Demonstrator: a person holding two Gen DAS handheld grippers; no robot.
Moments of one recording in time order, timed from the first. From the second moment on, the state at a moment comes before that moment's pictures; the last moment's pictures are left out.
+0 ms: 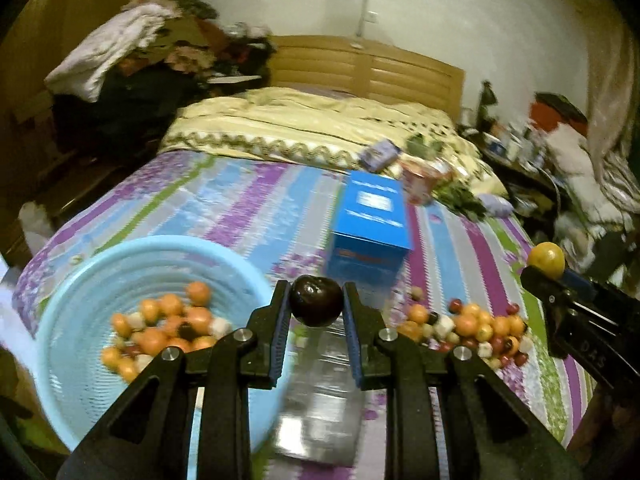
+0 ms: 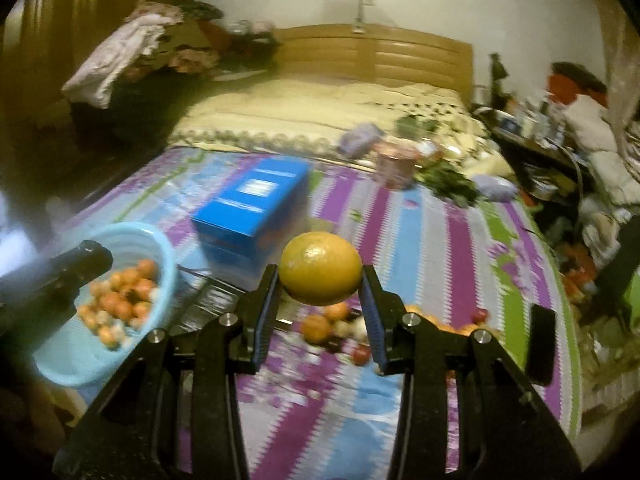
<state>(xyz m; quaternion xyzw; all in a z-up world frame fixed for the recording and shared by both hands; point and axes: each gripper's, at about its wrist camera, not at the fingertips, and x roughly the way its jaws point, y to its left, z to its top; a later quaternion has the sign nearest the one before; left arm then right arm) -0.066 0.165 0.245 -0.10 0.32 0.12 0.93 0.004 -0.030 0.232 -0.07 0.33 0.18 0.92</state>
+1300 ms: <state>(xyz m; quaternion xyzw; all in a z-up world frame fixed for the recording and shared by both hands) -0.105 0.386 0.183 -0.21 0.47 0.20 0.83 0.018 0.196 0.189 -0.17 0.50 0.36 0.77</state>
